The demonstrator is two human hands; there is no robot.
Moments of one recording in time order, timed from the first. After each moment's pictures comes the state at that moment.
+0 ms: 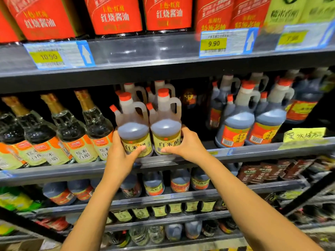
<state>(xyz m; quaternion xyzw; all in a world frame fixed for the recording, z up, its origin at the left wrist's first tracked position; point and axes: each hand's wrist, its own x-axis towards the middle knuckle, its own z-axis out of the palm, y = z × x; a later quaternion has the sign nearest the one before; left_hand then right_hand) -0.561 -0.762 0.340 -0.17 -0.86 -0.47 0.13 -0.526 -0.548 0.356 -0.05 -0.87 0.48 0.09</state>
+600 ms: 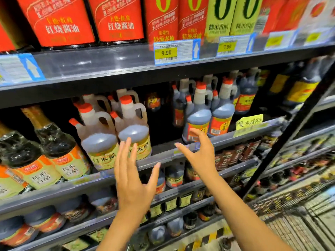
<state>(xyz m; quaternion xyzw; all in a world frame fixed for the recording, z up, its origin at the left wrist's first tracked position) -0.468 -0.690 0.343 -0.31 -0.79 -0.42 0.31 -0.439 -0.505 0.344 -0.18 -0.79 0.46 0.35</state>
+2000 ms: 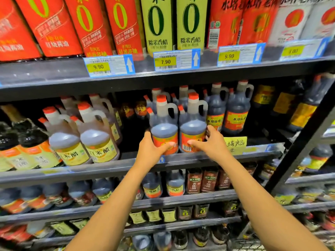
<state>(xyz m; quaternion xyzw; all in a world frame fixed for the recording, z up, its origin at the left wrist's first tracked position) -0.498 -0.486 0.353 -0.16 -0.83 -0.53 0.03 -0.441 -0.282 0.355 -0.10 -0.83 0.52 0.18</state>
